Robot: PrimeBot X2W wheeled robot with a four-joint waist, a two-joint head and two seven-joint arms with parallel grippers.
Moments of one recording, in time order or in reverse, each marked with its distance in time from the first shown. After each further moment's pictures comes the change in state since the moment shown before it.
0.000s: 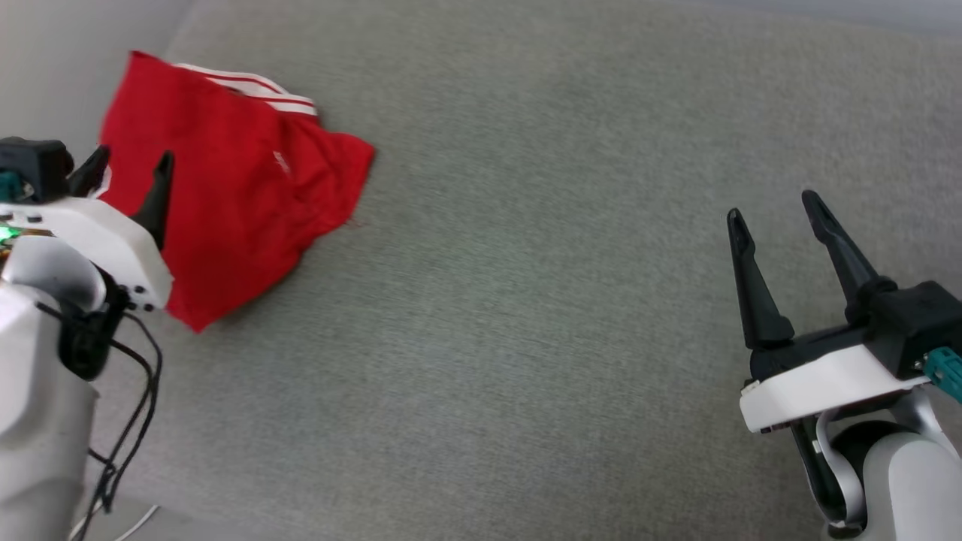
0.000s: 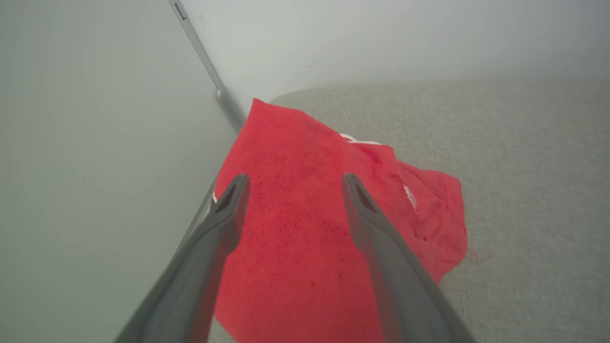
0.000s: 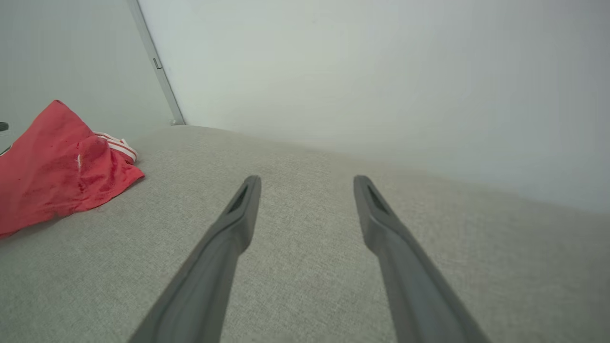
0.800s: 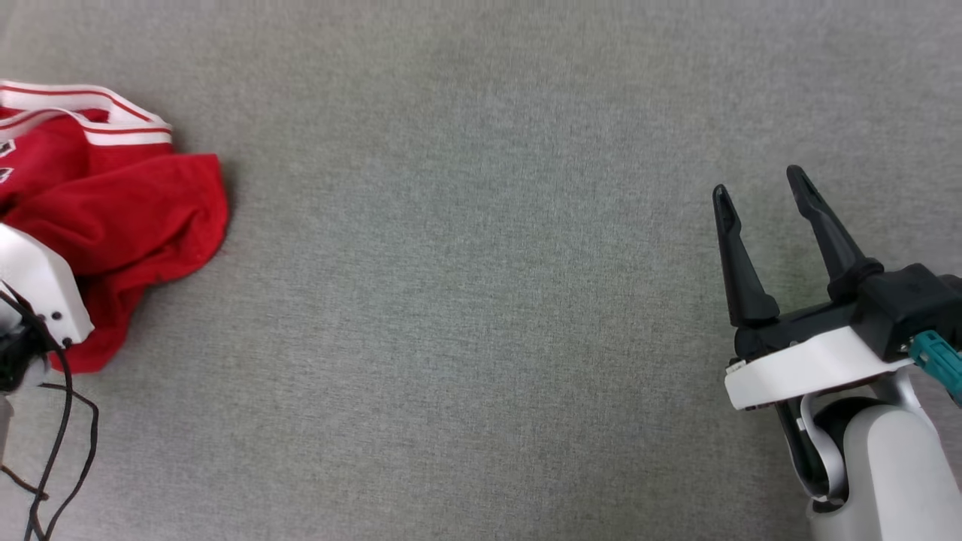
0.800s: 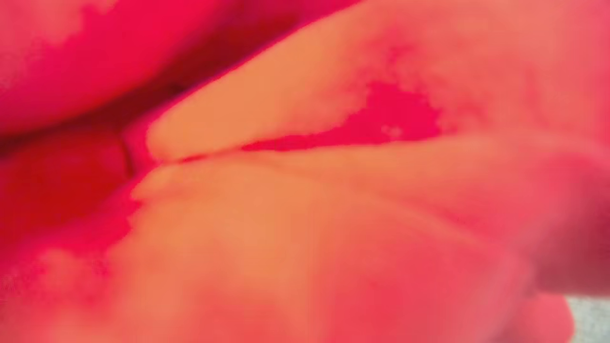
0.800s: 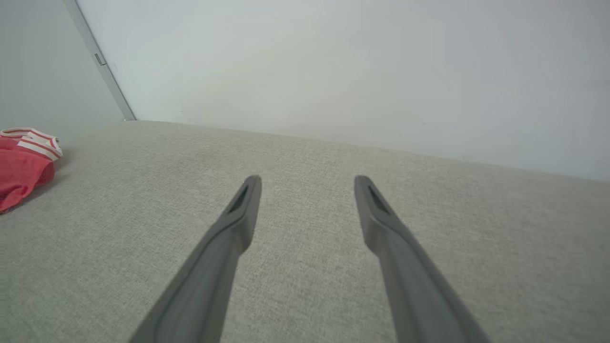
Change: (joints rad) left arm -0.128 0.202 -0.248 0.363 -0.391 0.002 0.410; right arm -0.081 0.000 0.025 0.101 0.020 0.000 -0.103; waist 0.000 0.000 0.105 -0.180
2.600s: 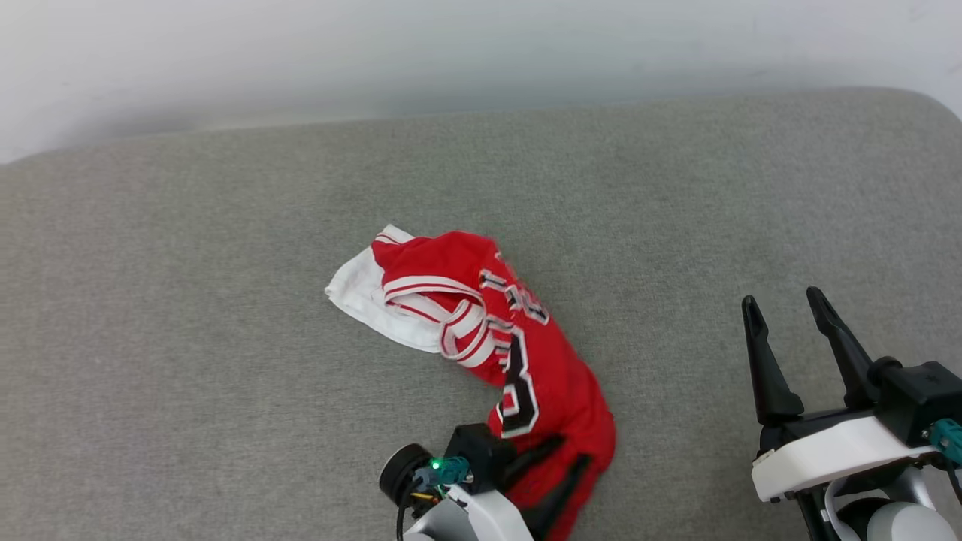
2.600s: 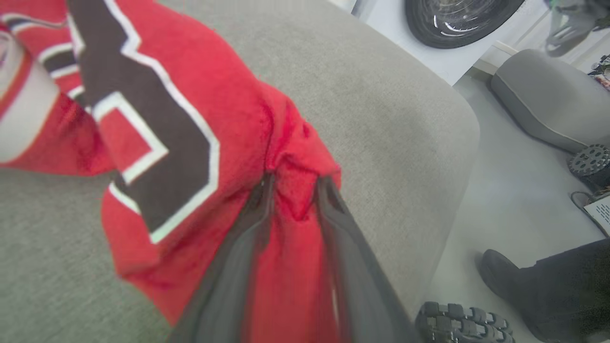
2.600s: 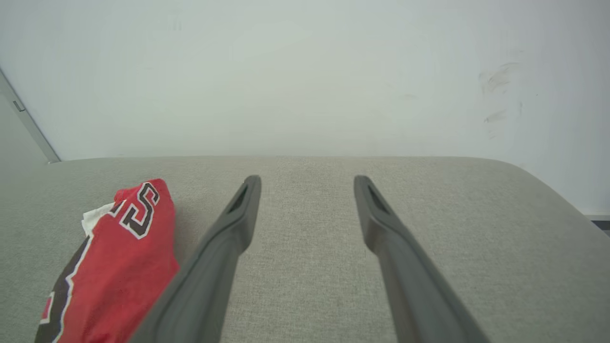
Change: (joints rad) left arm 0.456 -0.467 -0.510 -0.521 0.170 0.031 -0.545; right arm 0.230 0.000 -0.078 -0.013 0.088 0.000 0.017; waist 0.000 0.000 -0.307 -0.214
